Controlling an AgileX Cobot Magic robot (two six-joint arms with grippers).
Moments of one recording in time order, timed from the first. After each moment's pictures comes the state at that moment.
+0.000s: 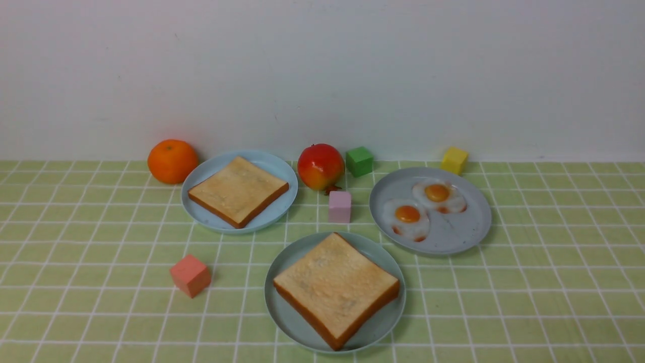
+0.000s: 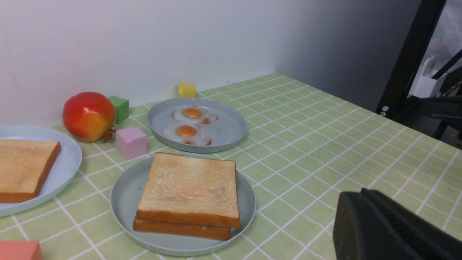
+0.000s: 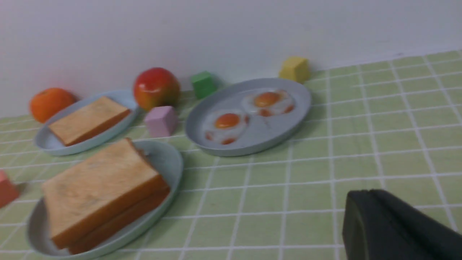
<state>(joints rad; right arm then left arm) 0.15 0.06 0.03 0.10 0.17 0.13 -0.83 0.21 -0.14 -0.04 0.05 -0.11</state>
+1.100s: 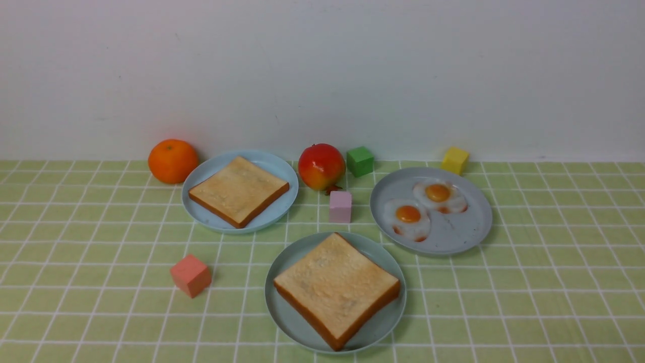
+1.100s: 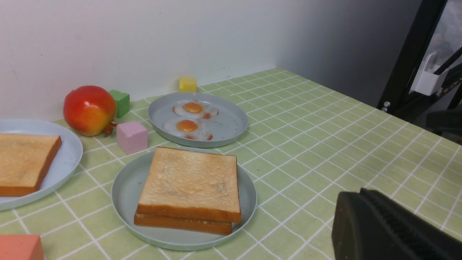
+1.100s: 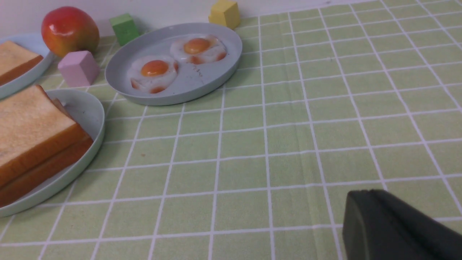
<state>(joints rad) 0.04 -0.01 0.02 0.06 0.39 0.07 -0.83 0.21 -0.14 -0.04 0.07 -0.12</state>
